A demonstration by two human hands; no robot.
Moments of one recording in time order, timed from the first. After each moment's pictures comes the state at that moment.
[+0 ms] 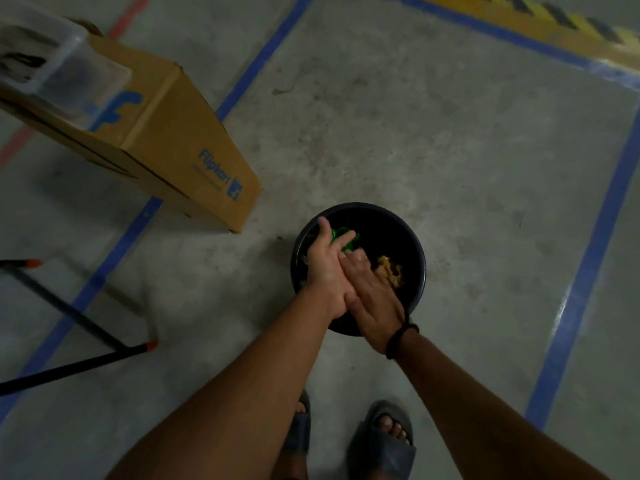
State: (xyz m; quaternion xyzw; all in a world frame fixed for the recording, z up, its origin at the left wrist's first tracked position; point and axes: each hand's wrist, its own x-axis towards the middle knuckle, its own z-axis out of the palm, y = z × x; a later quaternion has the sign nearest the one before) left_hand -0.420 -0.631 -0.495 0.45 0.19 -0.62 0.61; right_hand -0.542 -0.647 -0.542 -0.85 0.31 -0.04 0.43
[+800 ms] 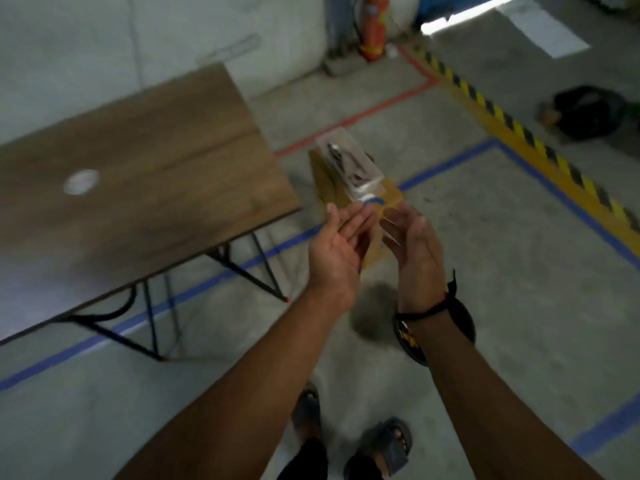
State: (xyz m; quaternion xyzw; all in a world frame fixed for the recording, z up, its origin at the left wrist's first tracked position) left_hand -0.364 -0.411 0.003 0.43 0.11 -0.27 0.85; right_hand -0.414 -0.494 -0.022 -0.56 0.21 -0.24 0.77
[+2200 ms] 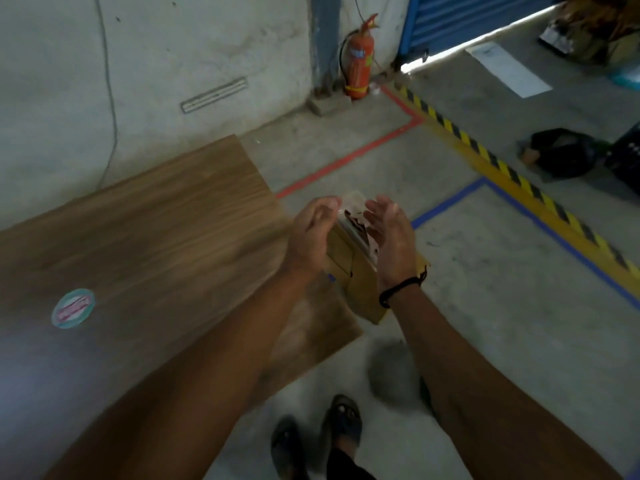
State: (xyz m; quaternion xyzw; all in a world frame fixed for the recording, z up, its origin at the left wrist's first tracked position) left_hand -0.042 -0.365 0.016 0.69 -0.14 -0.16 0.69; right_hand -0.116 -0.460 0.018 -0.55 0.28 -0.25 0.74
